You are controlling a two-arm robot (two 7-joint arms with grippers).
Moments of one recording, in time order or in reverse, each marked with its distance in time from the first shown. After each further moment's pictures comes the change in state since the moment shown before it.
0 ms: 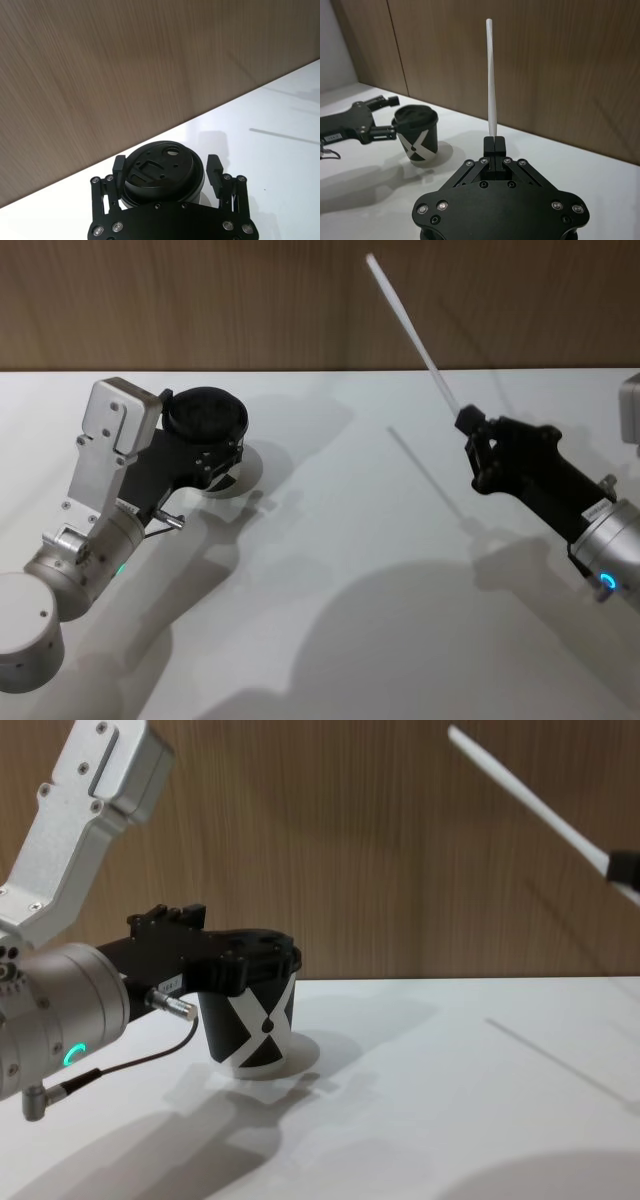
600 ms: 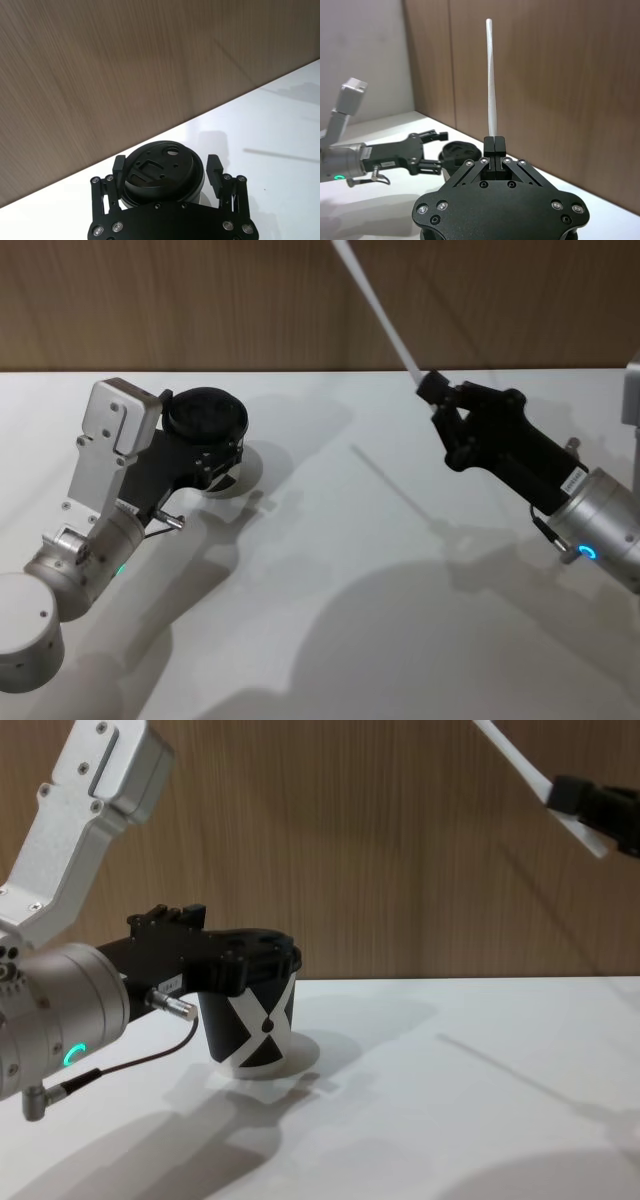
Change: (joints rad) left arm 0.000 0.000 0.000 0.000 0.000 0.000 0.000; right arm 0.139 -0.006 -0.059 0.149 0.116 -0.171 0.242
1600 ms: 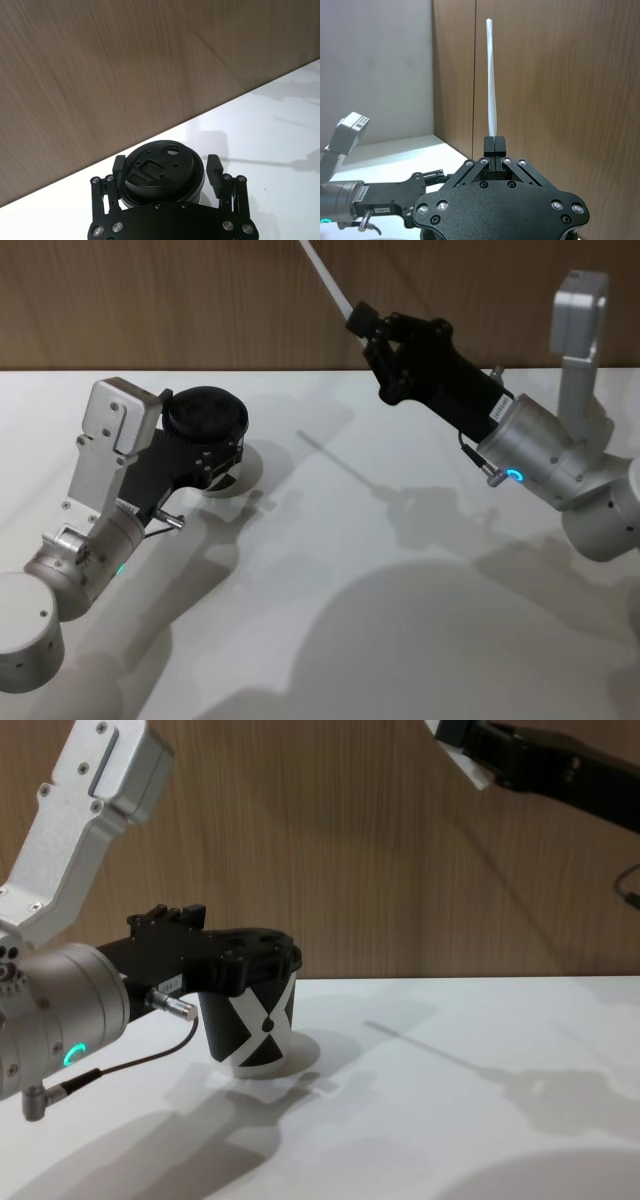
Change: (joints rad) left arm 0.000 0.000 0.000 0.000 0.000 0.000 0.000; right arm 0.285 -0.095 -0.129 0.264 0.025 -0.093 0.118
